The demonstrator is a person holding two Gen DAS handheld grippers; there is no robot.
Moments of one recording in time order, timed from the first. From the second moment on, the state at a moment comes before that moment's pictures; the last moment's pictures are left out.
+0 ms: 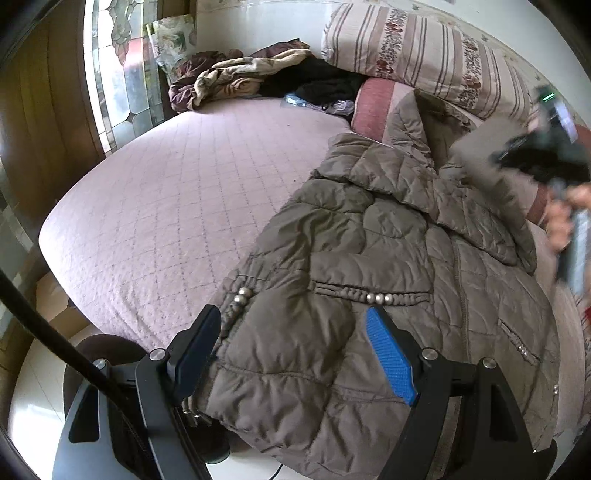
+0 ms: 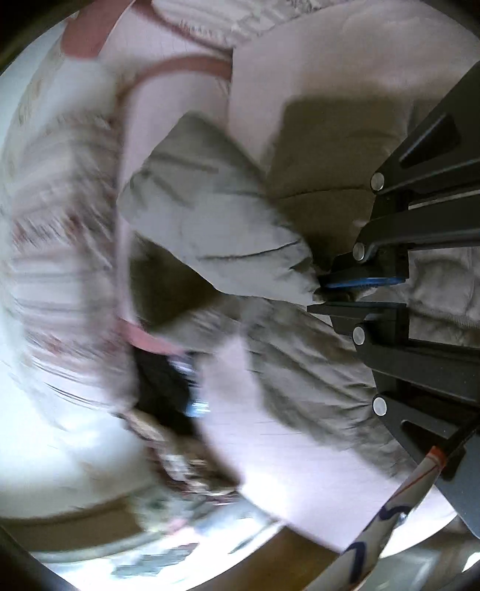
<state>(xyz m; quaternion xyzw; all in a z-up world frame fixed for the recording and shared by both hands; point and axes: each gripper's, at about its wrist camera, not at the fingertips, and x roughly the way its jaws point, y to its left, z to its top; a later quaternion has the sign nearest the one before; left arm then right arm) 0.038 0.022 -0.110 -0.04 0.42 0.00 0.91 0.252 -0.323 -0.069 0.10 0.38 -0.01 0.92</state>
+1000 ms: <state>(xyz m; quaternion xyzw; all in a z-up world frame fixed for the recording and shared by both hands) 0.062 0.056 -0.139 -0.08 0.45 0.00 0.89 0.348 -0.247 -0.168 0.14 0.49 -0.03 0.86</state>
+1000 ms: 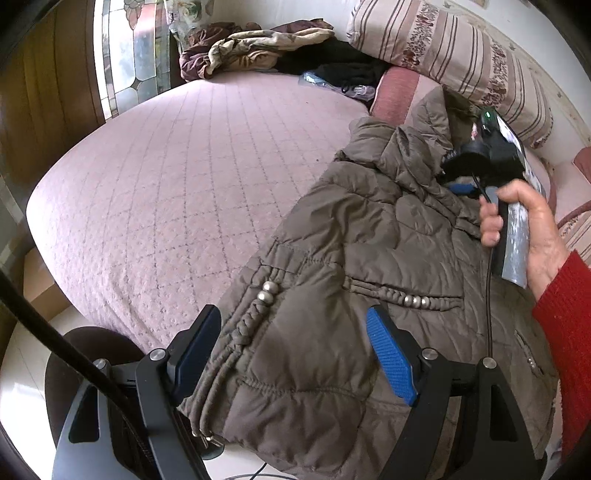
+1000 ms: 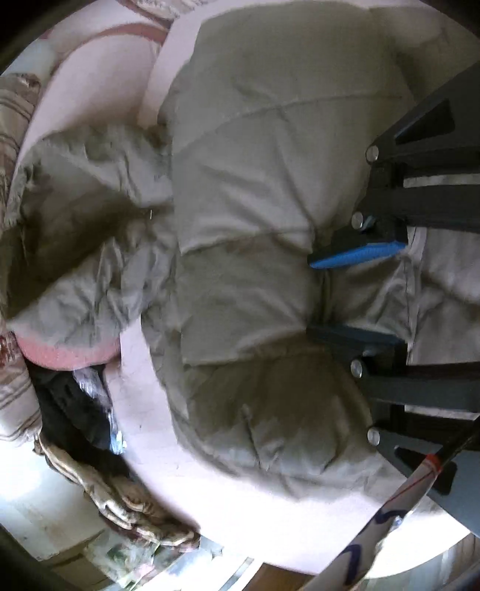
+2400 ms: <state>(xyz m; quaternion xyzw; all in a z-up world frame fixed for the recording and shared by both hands) 0.080 0.082 -0.156 -0.01 0.50 0.05 0.87 0.004 -0.482 -0.158 0.24 0.49 -0.17 0.82</state>
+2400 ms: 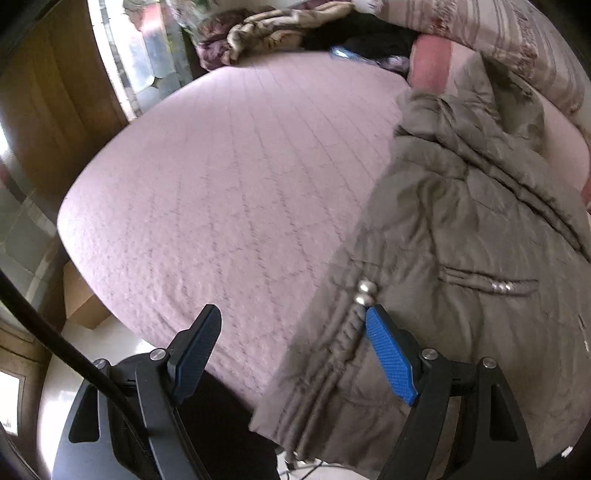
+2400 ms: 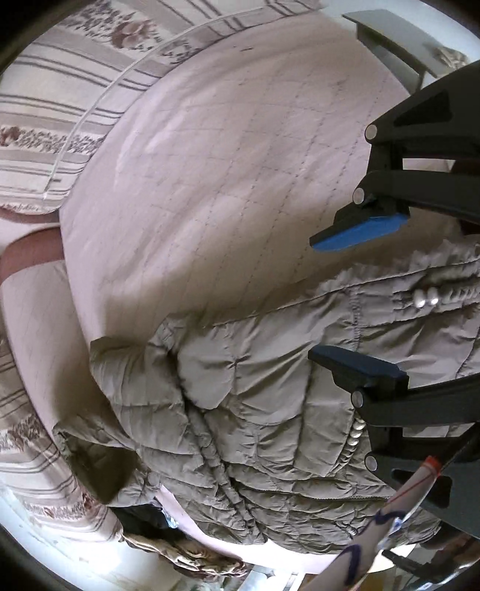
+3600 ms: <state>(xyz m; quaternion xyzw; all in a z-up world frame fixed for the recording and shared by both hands) 0.265 0.030 -0.146 -0.11 0.44 -0.08 0.89 0.535 -0.304 -0.026 0.08 0.40 -0.17 0.90</state>
